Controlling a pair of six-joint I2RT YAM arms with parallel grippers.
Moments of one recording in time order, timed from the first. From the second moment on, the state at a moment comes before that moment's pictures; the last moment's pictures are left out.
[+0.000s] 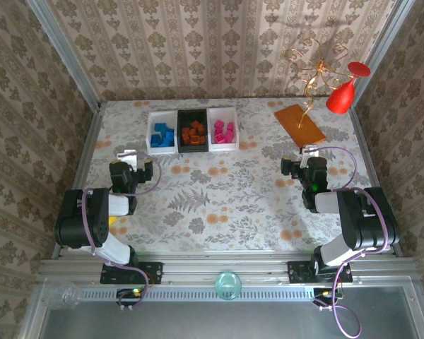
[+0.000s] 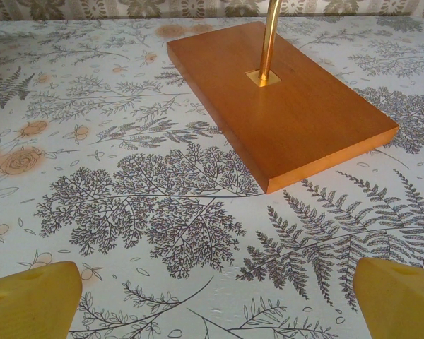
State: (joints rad) left arm -0.02 1.56 0.38 0.81 -0.06 0.09; right arm 0.02 1.53 0.40 0.73 0.10 0.03
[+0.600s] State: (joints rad) left arm -0.02 1.56 0.38 0.81 -0.04 0.09; right arm 0.02 1.53 0.40 0.73 0.10 0.03
